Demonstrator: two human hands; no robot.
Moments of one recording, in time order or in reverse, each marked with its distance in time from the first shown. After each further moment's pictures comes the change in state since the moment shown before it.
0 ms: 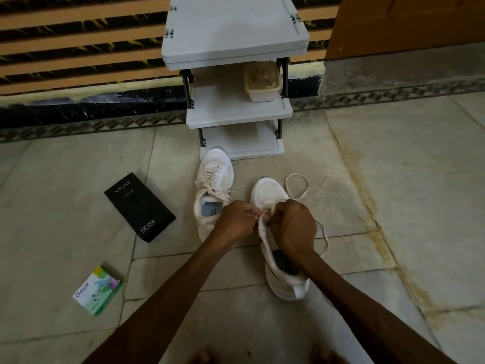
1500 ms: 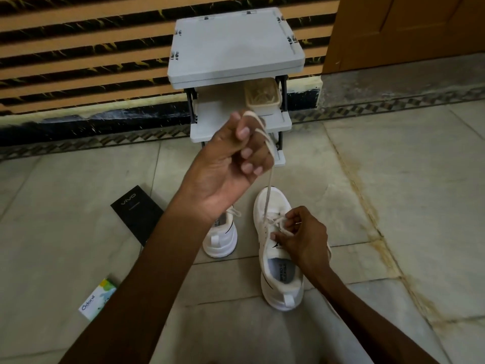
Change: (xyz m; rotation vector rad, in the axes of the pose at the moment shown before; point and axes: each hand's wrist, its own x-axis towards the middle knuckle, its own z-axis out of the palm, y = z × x) left_hand -0.079 0.132 -0.077 -1.066 -0.577 0.631; right_hand -0.010 0.025 -0.008 0.396 0.023 0.010
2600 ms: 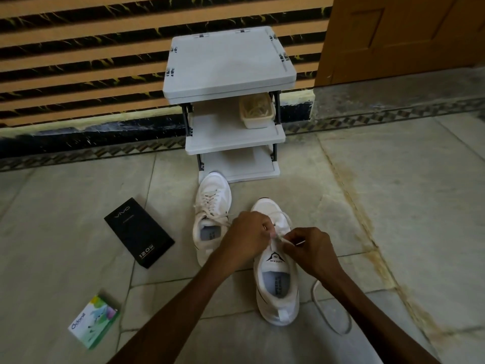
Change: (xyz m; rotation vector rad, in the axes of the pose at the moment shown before) left_hand -0.012 -0.103 -0.056 1.483 0.278 -0.497; right_hand 0.013 0.004 -0.032 -0.150 -0.243 0.034
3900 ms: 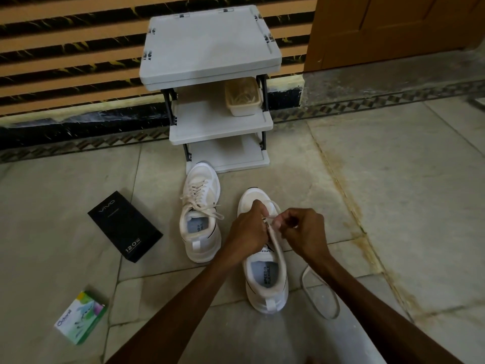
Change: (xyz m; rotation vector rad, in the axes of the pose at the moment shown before) left_hand 0.011 -0.004 0.040 -0.008 -0.022 -0.053; right_hand 0.008 0.004 -0.002 0.221 0.182 -0.137
